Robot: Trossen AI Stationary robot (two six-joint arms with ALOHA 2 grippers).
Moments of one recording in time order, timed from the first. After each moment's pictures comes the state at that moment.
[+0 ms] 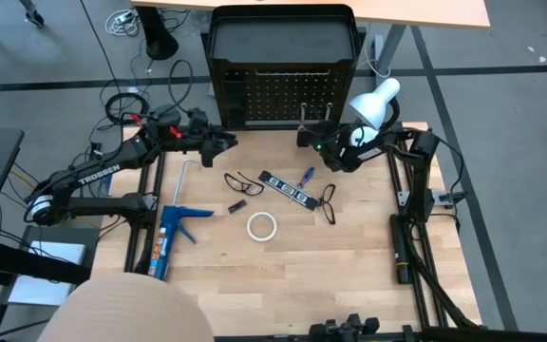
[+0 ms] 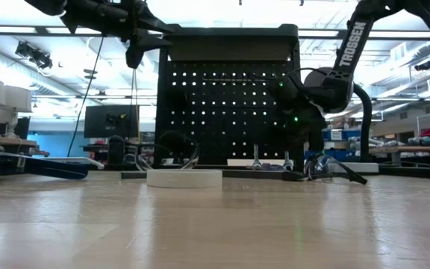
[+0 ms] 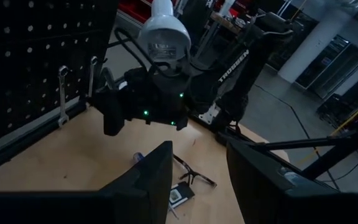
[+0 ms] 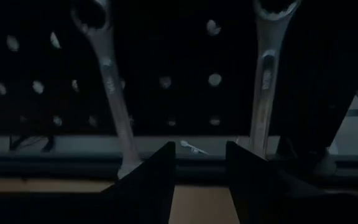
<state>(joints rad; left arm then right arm) 0.61 1.00 0.81 0.00 0.45 -0.40 -0.55 1.93 0.78 0.67 0.81 0.52</state>
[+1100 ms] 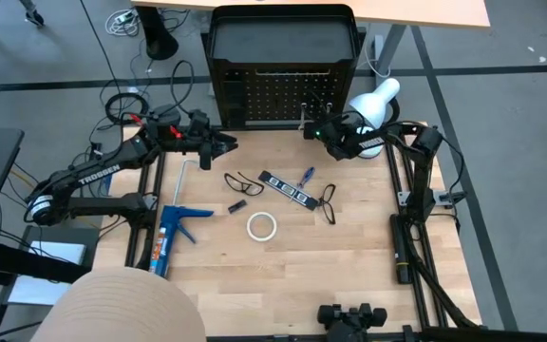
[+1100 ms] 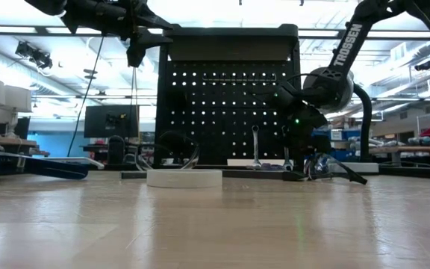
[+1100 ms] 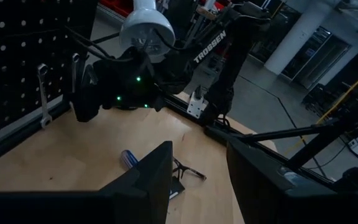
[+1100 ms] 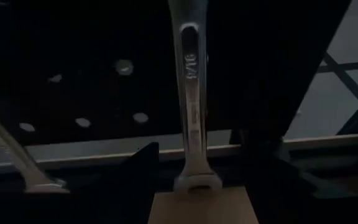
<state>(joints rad) 0.61 1.00 0.81 0.00 0.51 -0.37 -0.67 1.93 0.88 0.31 0.74 0.69</state>
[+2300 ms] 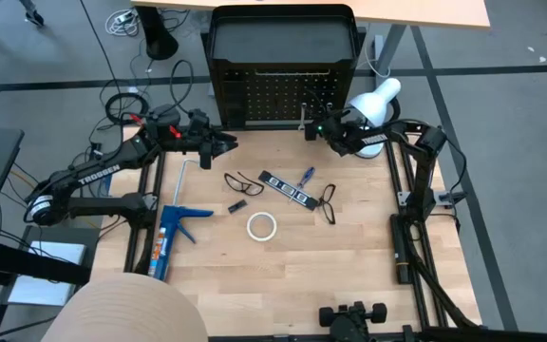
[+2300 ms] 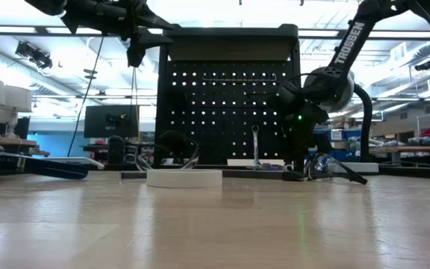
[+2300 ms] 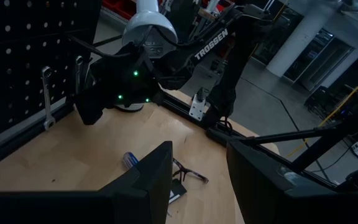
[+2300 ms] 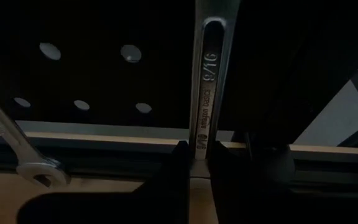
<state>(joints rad) 0.61 1.00 0.81 0.01 0.50 -0.38 -0.71 1.91 0.91 0.22 0.61 0.57</state>
